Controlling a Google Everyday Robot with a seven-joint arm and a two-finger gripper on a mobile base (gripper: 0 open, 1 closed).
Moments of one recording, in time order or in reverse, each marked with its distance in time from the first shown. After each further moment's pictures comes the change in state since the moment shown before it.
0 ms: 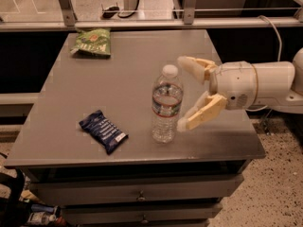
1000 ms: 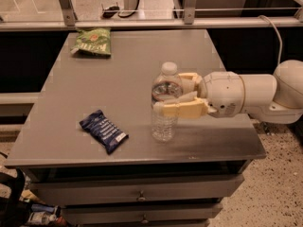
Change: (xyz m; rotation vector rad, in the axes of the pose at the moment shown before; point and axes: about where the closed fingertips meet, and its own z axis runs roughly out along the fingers) arm 0.001 0.016 0.022 -0.087 -0.144 0.020
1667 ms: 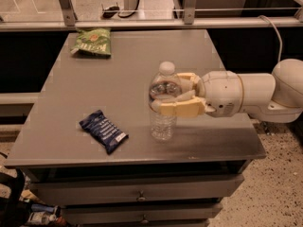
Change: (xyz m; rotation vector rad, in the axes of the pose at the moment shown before) arm -0.002 0.002 0.005 -0.009 0.001 -0.004
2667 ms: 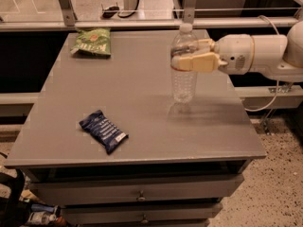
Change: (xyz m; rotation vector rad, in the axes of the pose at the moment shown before) arm -0.016 -0.118 -0.051 0.167 0.080 0.130
